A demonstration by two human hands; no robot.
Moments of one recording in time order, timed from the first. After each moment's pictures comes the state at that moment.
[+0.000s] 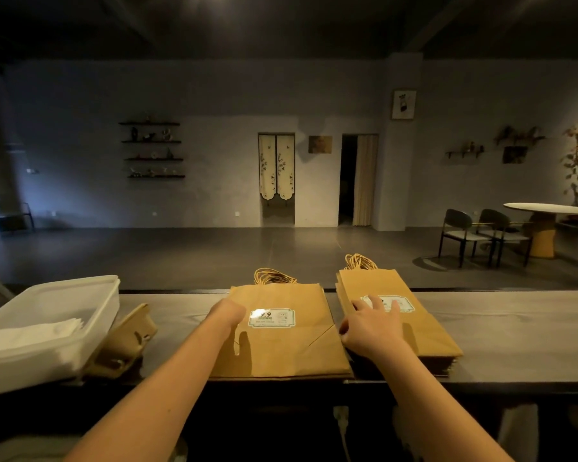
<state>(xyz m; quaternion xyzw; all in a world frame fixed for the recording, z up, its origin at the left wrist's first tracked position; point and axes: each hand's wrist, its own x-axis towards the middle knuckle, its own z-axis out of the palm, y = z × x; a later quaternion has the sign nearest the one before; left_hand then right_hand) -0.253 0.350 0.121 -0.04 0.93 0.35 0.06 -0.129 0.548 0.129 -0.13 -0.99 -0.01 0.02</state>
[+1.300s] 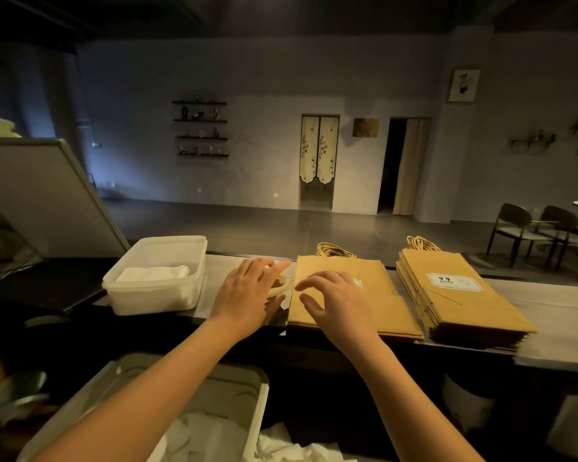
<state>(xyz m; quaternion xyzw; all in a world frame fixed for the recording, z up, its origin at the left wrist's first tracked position) -0.167 0.217 0.111 0.30 0.90 0.10 -0.29 -0.098 0.381 0.128 0.09 -0.94 0.19 0.27</state>
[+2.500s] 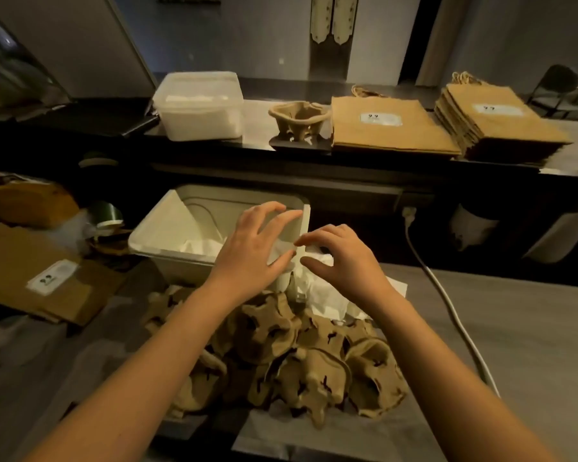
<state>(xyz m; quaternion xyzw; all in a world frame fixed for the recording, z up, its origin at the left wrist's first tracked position) 0.011 0.121 0.007 0.29 0.92 0.22 -0.17 0.045 0.293 0.005 0.14 -0.94 0.26 0.14</state>
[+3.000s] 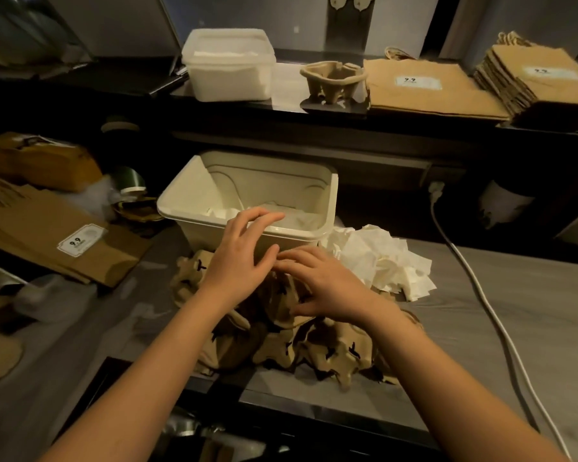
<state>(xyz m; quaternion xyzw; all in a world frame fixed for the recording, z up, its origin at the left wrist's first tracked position) 0.039 0.061 -0.040 0.22 0.90 0.34 -0.15 0.061 0.240 -0.059 0.31 -0.93 0.17 0.01</state>
